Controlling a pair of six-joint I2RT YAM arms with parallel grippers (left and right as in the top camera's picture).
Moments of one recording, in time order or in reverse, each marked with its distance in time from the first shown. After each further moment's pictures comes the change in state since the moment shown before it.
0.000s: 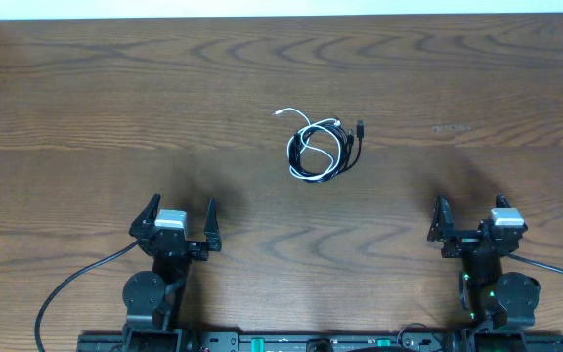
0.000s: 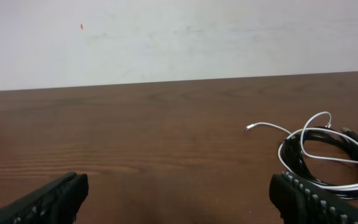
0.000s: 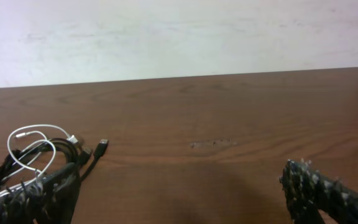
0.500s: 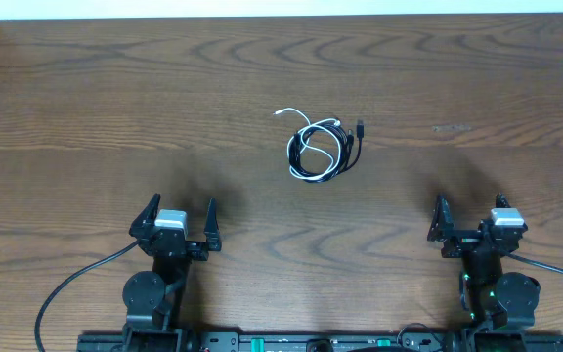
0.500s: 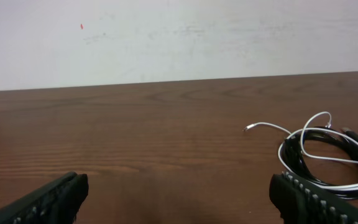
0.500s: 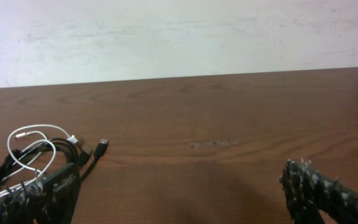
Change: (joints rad) left arm 0.000 0.000 0.000 0.000 0.000 0.000; right arm 0.000 0.000 0.000 0.000 0.000 0.000
